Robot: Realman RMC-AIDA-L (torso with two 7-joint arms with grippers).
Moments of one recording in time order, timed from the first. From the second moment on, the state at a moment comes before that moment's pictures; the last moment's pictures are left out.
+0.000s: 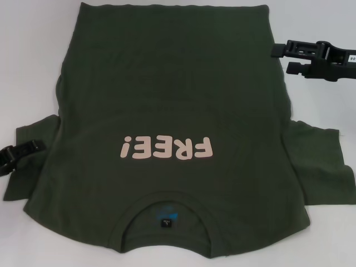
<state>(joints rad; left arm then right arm) -0.46 -2.03 0.33 0.61 2.23 1.15 -2.16 0.71 1.96 -0.62 -0.71 -2.02 -1.36 2.39</state>
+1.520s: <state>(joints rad) -0.47 -2.07 0.55 0.94 2.41 1.08 -2.28 0.70 1.94 -0.59 -0.70 -2.00 -1.37 2.39</state>
